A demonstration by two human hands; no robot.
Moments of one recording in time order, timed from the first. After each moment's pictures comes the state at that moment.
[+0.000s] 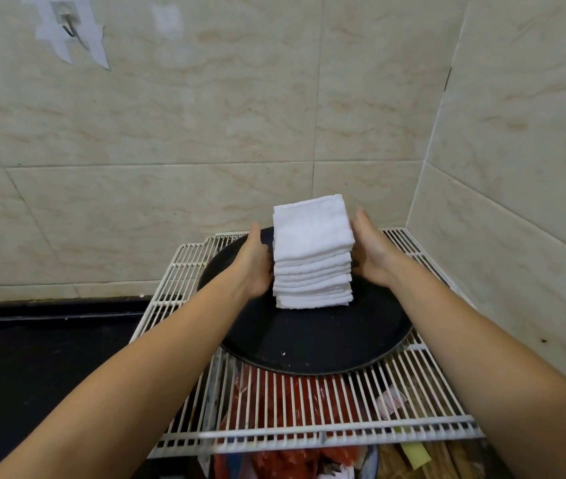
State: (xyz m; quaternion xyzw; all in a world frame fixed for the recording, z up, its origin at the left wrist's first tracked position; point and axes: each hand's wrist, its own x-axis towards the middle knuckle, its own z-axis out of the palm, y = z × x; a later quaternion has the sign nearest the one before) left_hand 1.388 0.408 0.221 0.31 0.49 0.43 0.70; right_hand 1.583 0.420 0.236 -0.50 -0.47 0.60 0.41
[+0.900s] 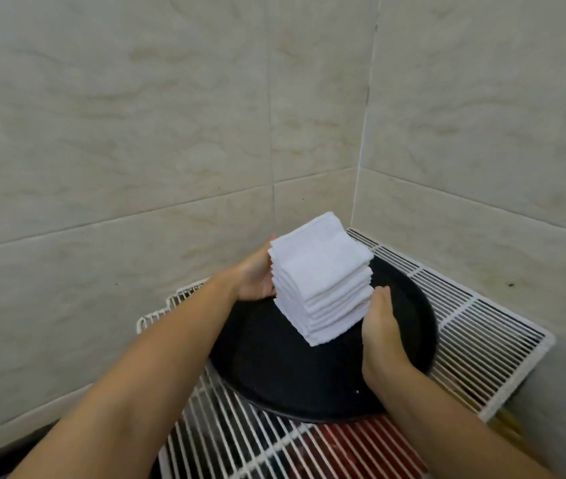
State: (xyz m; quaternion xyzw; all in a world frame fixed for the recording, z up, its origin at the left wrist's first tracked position) left_hand 1.370 0.515 0.218 0.55 0.33 0.13 0.76; right_hand 1.473 0.333 0.189 -0.62 -0.12 0.38 0.68
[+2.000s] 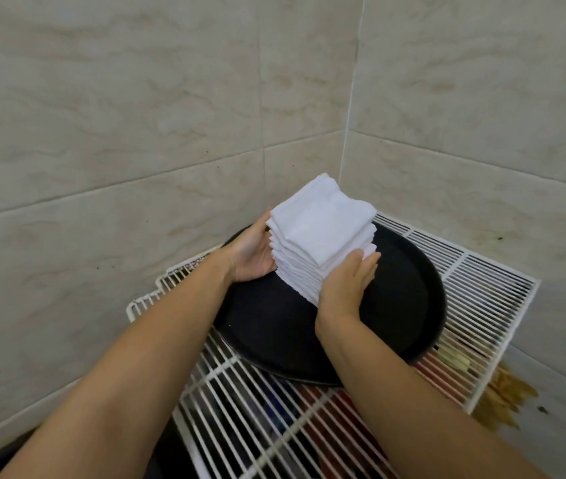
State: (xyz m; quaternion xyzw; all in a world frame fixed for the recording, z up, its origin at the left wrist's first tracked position) left_hand 1.359 0.521 0.208 0.53 0.23 0.12 0.81; right_hand 1.410 0.383 0.198 -0.66 -0.06 0.17 0.73
